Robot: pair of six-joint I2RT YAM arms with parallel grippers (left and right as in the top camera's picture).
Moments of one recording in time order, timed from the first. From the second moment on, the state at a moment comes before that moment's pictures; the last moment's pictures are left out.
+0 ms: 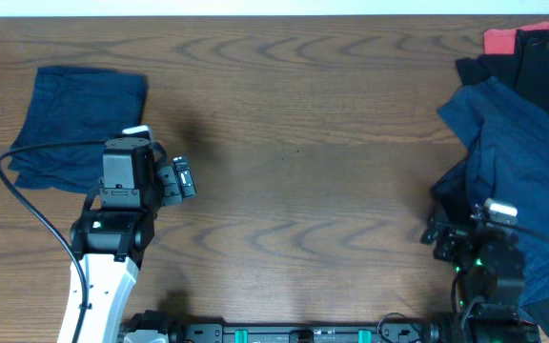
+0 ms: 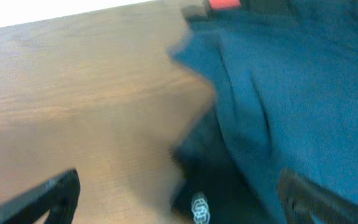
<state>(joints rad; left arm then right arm) -0.06 1.03 0.82 -0.69 -0.11 -0.25 -0.04 0.23 0.29 -0.48 0.12 0.15</state>
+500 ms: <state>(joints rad) -0.06 1.03 0.82 -0.69 -0.11 -0.25 -0.04 0.03 0.01 -0.03 -0.08 -0.22</state>
